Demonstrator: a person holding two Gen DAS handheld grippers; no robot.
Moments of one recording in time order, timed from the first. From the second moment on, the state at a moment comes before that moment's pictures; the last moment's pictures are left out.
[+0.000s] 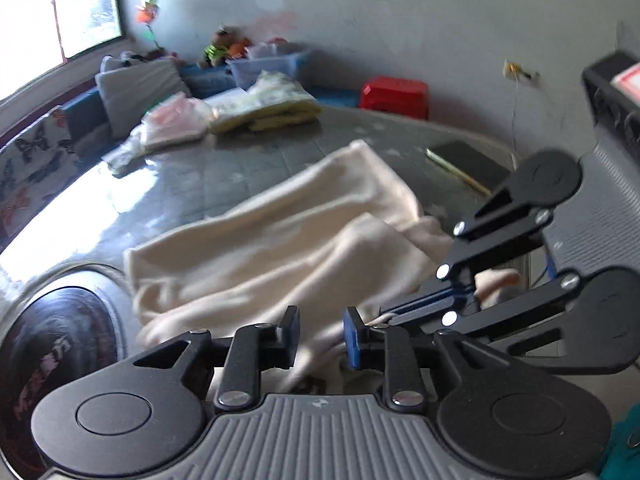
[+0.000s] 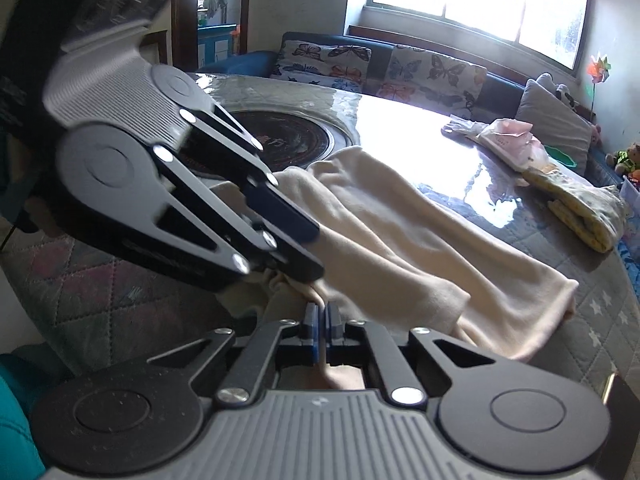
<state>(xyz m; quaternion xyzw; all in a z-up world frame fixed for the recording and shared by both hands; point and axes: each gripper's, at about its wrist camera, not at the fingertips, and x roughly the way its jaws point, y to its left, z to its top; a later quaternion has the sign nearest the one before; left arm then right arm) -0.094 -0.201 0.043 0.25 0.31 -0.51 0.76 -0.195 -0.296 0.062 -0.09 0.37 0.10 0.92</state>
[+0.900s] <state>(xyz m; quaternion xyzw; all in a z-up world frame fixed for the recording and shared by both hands) 0.053 -0.185 0.058 0.09 0.39 -0.31 0.86 -0.165 -0.416 0.078 0.03 0.36 -0.04 0.93</state>
